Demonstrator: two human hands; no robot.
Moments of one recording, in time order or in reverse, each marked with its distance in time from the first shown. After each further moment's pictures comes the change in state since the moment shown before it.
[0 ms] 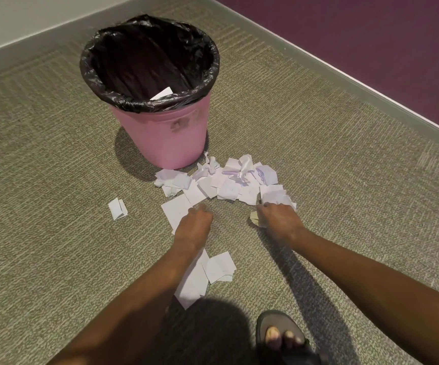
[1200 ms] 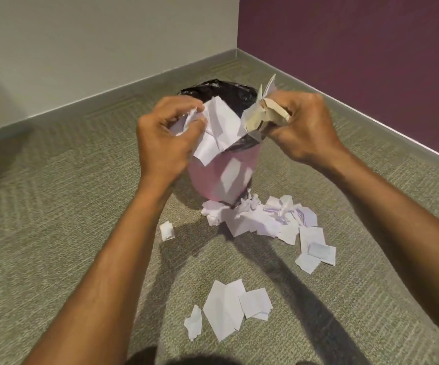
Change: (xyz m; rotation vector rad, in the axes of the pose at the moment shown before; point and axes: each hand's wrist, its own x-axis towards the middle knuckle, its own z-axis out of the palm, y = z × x) left_hand -0.054 -0.079 -0.267 -1.023 1.135 0.124; right_hand 0.022 -0.092 -0.298 0.671 0.725 -0.369
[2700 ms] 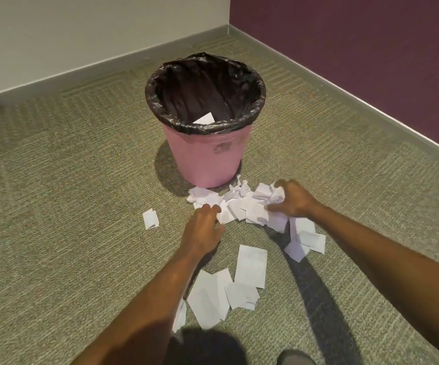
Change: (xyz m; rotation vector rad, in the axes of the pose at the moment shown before) left_hand -0.175 -0.164 0.071 0.773 -0.788 -0.308; right_hand -0.111 0.185 0.088 -0.330 -0.654 0.627
